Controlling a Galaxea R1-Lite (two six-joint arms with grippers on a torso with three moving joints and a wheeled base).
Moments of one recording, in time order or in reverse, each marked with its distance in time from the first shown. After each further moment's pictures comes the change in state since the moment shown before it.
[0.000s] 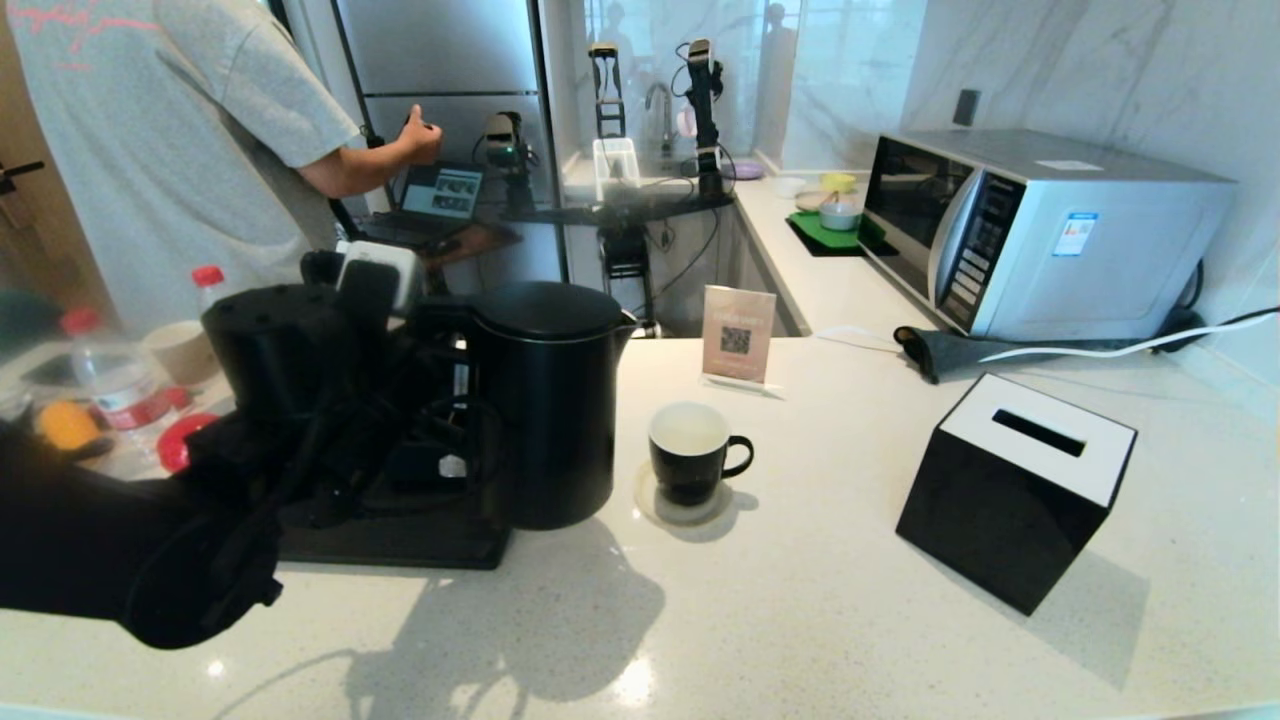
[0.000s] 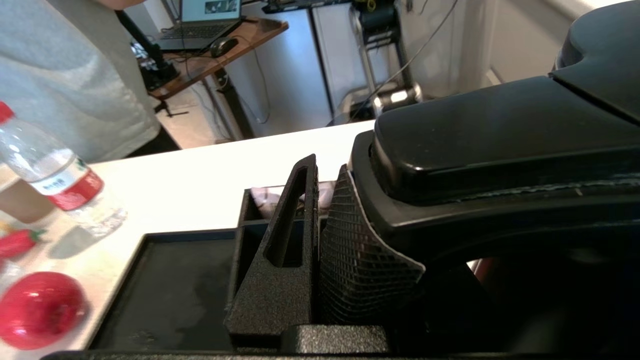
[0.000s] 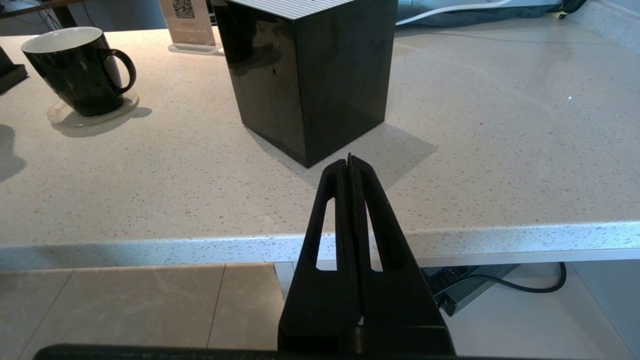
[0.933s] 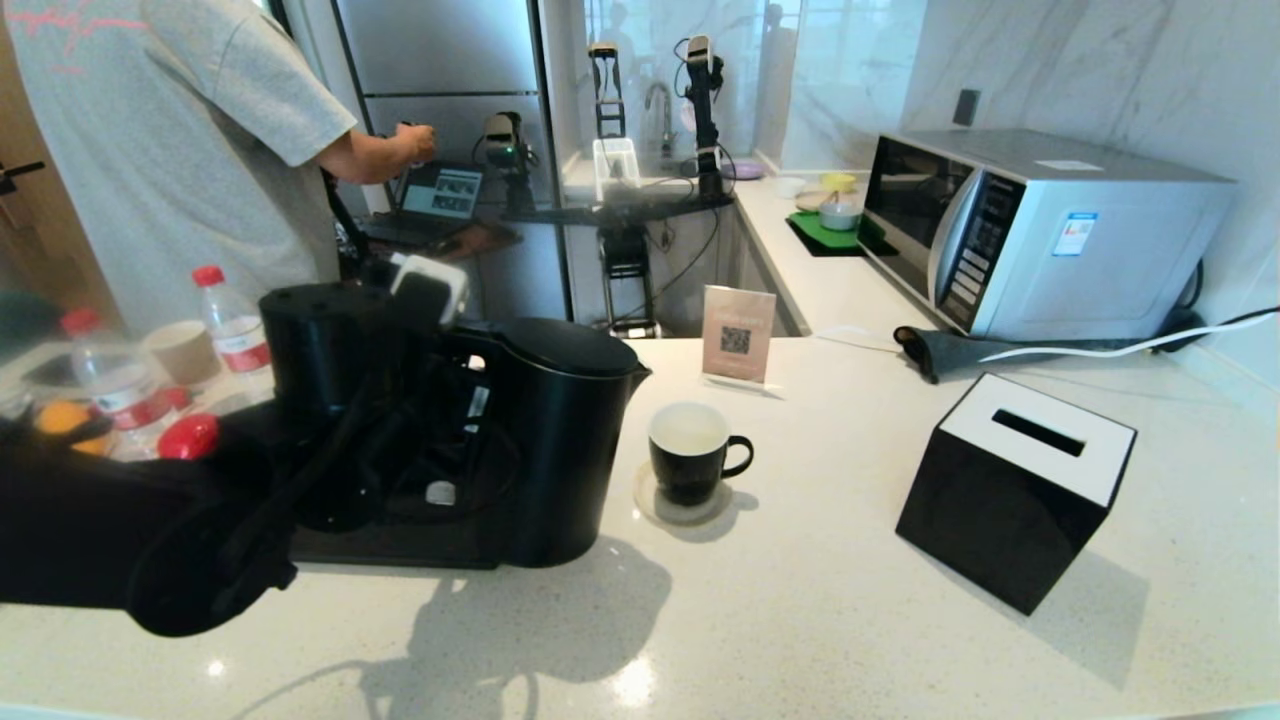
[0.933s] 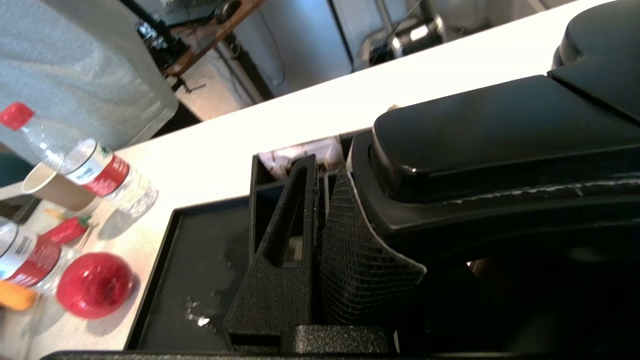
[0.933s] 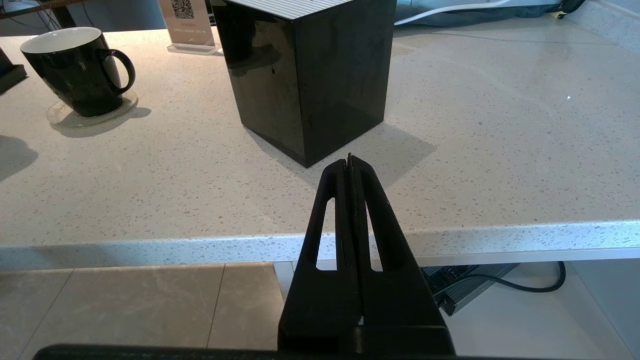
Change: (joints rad) left arm -0.054 -0.015 -0.066 0.233 0.093 0.082; right arm -0.001 0.000 0.000 0.000 0.000 0.000
